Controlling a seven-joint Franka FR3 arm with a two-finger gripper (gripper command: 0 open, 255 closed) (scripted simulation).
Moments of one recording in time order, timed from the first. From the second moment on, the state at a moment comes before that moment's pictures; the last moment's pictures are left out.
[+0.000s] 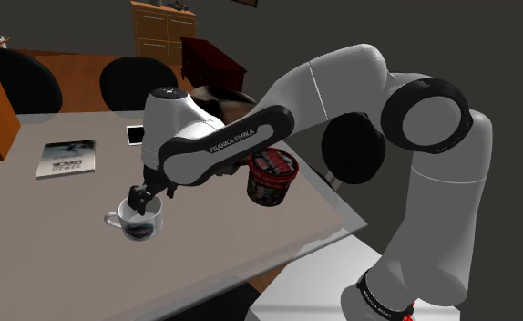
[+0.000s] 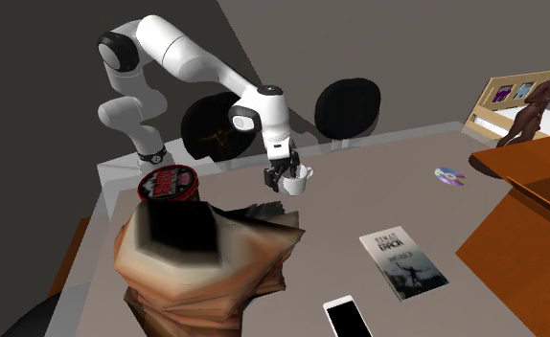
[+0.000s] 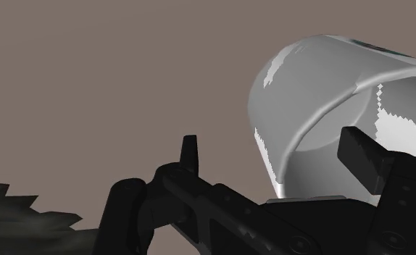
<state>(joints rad) 0.16 0.40 0.35 -1.85 -0.15 2.37 0.41</state>
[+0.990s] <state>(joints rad) 0.16 0.40 0.36 -1.85 -0.15 2.37 0.41</state>
